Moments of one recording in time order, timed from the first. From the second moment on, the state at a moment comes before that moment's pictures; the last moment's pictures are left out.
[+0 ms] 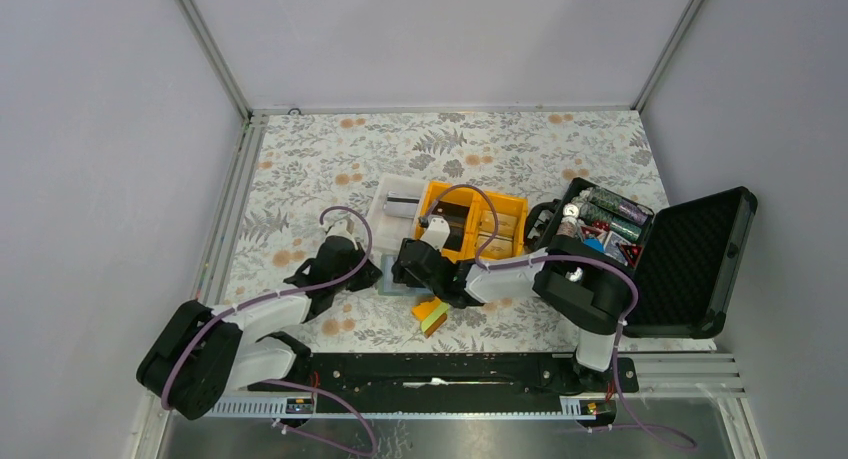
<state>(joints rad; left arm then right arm) -0.52 1.15 0.28 0.14 0.00 -0.76 1.11 1.83 0.90 0.22 0.40 1.01</state>
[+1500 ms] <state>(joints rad) -0.25 1.12 0.49 0.11 0.00 -0.62 0.93 1.88 1.42 -0.17 0.19 0.07</state>
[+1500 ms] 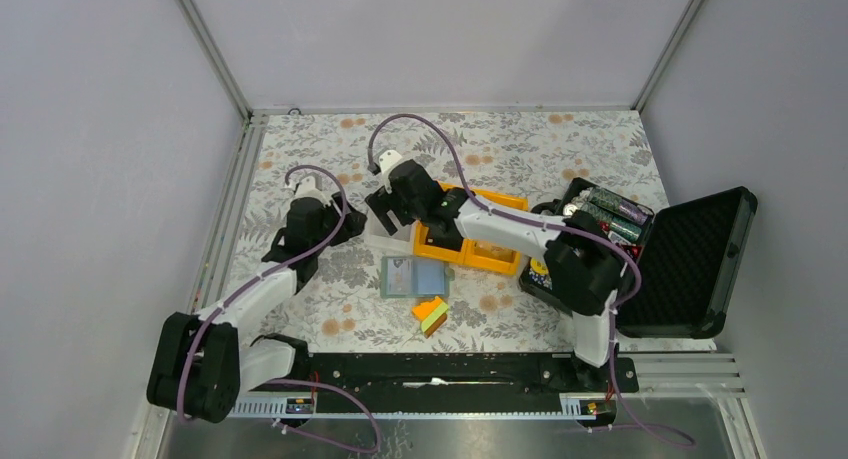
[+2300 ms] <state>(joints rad) -0.24 1.38 0.52 0.41 0.13 -0.53 0.85 2.29 1.79 -0.35 0.13 -0.29</state>
